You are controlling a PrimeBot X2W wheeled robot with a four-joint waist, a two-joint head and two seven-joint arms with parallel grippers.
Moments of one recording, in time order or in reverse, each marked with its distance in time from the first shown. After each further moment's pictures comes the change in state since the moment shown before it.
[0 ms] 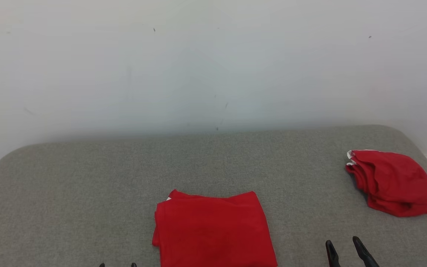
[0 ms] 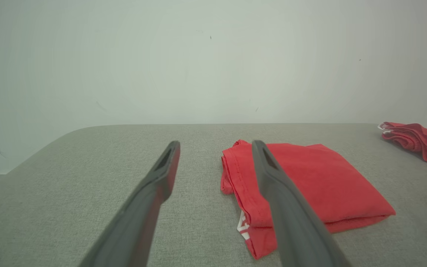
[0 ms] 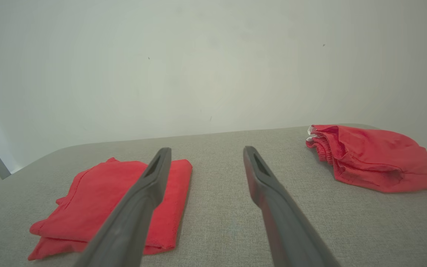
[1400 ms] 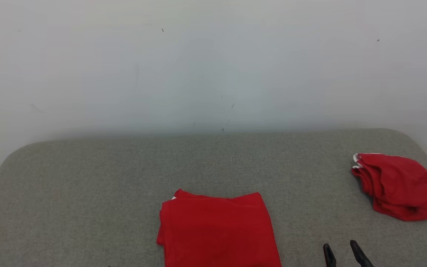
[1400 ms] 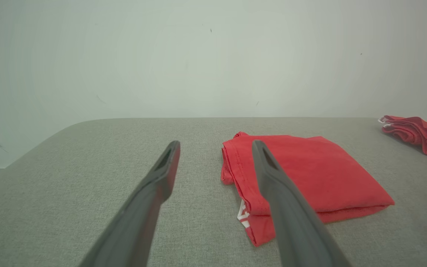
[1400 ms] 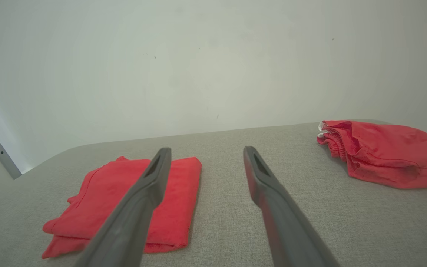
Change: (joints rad) left arm 0.002 -0.013 0.002 0.028 0.018 -0.024 0.000; right arm 0.017 0.022 0.002 -0.003 0.006 0.000 0.000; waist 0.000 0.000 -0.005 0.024
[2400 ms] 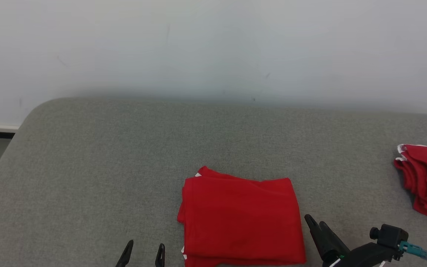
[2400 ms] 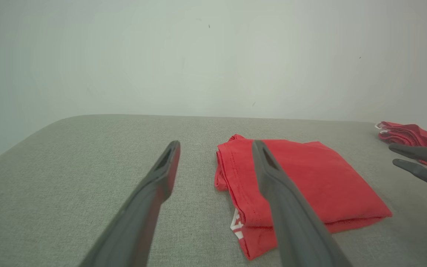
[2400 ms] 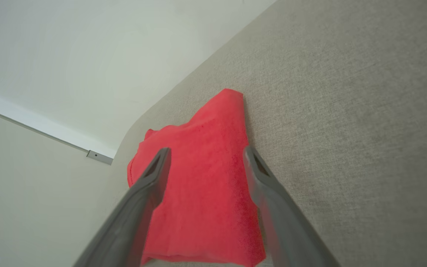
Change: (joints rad) left arm -0.086 -0.001 -0.078 -0.027 -0.011 -0.038 0.000; right arm -0.404 -0.221 0.414 0.365 0.930 0.000 0.072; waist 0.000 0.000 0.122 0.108
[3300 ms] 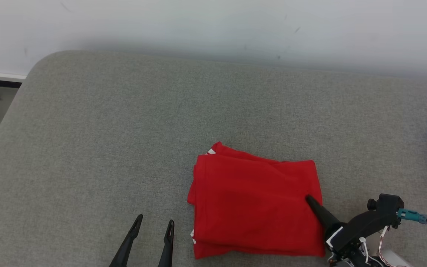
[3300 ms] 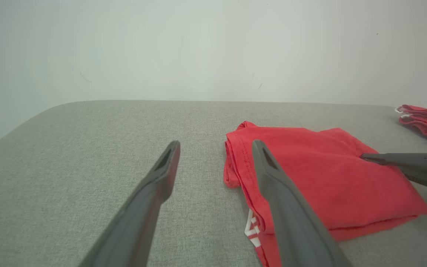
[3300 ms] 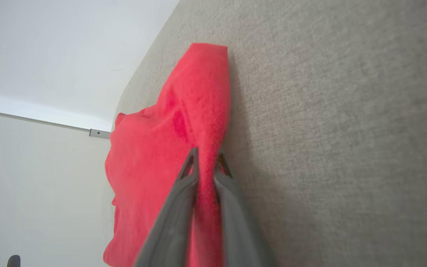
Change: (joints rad) left arm -0.118 0.000 -0.024 0.017 0.020 -0.033 0.000; right arm -0.183 -0.066 0.121 0.065 0.301 0.000 0.148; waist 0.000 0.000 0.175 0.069
